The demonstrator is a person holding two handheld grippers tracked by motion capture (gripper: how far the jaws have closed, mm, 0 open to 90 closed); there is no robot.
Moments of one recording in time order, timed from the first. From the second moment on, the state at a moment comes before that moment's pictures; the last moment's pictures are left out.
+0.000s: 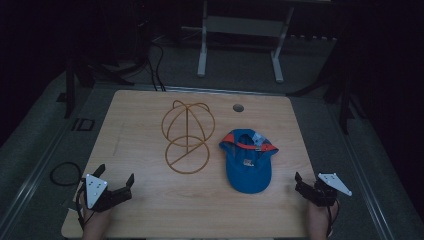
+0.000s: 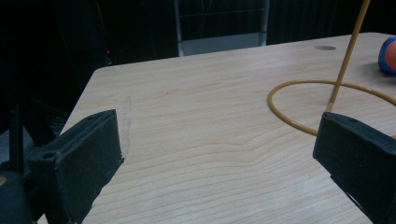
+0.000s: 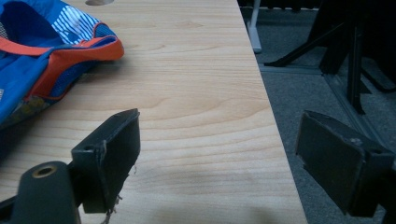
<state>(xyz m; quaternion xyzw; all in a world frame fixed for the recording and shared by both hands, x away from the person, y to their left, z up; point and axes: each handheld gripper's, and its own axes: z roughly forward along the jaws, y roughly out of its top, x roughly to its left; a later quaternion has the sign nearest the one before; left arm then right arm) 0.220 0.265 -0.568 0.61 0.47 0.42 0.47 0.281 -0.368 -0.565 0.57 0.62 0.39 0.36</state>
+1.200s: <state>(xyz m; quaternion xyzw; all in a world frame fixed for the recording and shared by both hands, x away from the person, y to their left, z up) 0.222 0.250 -0.567 0.63 0.46 0.36 0.51 0.332 -0.343 -0.510 0.54 0.68 0.43 0.26</state>
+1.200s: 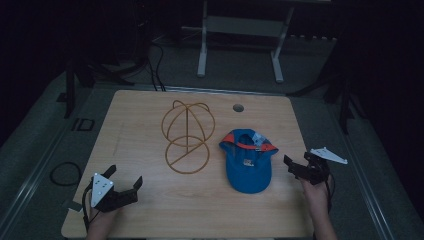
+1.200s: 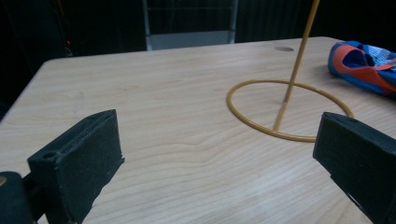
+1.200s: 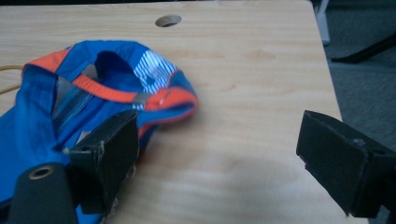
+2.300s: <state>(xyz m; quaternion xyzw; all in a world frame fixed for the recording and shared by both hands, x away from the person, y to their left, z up) 0.220 0.242 -0.564 0.66 0.44 0.34 0.50 0.429 -0.264 -0.509 0.46 0.76 0.41 0.22</state>
